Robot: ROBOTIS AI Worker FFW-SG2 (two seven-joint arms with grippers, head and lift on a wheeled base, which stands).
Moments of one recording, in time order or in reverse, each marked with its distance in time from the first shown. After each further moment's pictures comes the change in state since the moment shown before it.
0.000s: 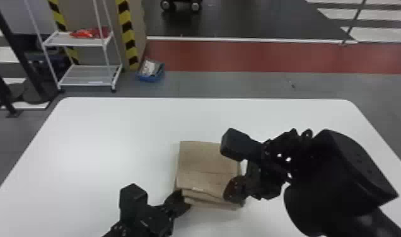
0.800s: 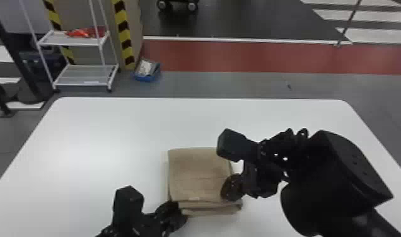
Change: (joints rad) left arm 0.055 0.000 0.005 -0.155 -0.098 0.192 -0.109; right arm 0.008 0.002 -0.008 0.000 0.029 -0.036 0.000
